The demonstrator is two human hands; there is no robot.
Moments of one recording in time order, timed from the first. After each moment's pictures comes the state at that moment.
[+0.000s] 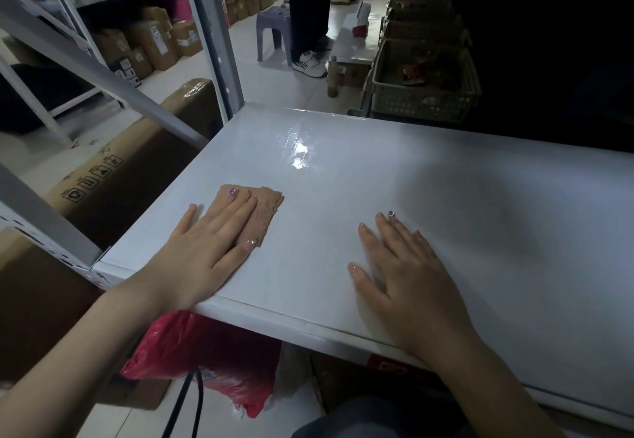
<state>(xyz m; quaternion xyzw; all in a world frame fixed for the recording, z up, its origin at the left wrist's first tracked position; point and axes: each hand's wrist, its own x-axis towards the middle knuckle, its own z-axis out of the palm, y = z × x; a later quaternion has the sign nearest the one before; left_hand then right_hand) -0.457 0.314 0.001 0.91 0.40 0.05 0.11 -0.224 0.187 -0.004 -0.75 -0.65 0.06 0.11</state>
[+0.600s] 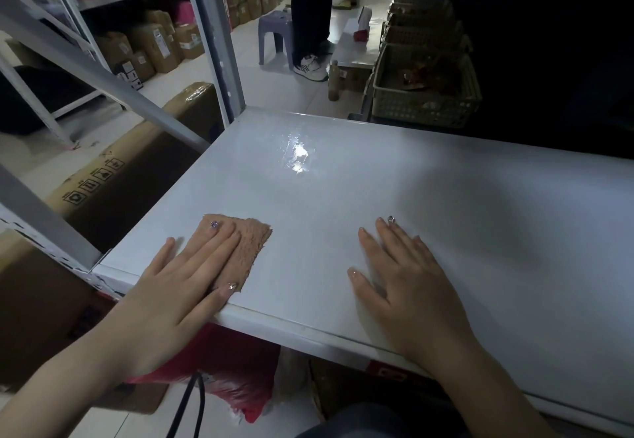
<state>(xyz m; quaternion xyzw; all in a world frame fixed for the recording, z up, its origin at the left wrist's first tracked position) -0.492 0.279 -0.007 0.92 0.37 0.06 0.09 -0.222 0.186 -0.005 -0.75 -0.65 0.06 0.12</state>
